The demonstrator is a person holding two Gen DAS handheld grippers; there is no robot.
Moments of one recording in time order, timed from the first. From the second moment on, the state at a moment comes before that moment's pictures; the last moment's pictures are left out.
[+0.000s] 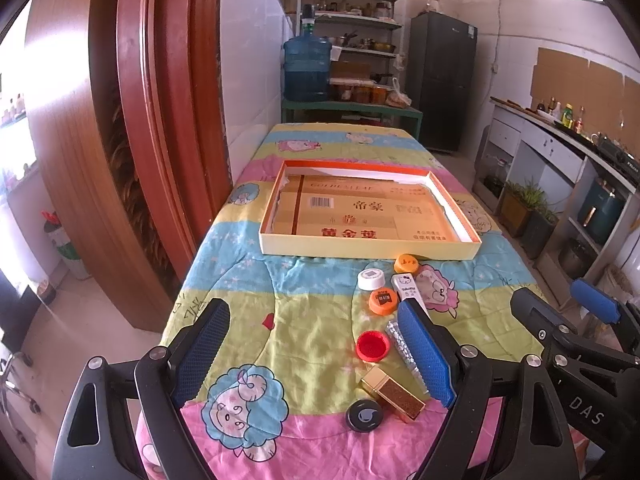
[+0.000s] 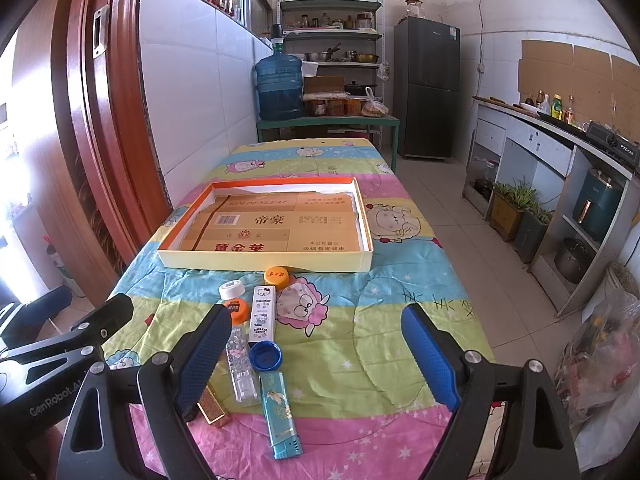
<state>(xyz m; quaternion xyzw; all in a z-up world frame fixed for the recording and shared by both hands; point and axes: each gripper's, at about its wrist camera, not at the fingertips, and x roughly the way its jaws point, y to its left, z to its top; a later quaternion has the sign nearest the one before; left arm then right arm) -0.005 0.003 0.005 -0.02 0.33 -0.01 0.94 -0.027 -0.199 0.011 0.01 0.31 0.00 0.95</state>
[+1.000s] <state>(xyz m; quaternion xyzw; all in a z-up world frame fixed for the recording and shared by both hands) -0.003 0.006 -0.003 -0.01 0.33 0.00 0.94 -0.027 -0.200 0.007 0.01 0.32 0.00 0.95</state>
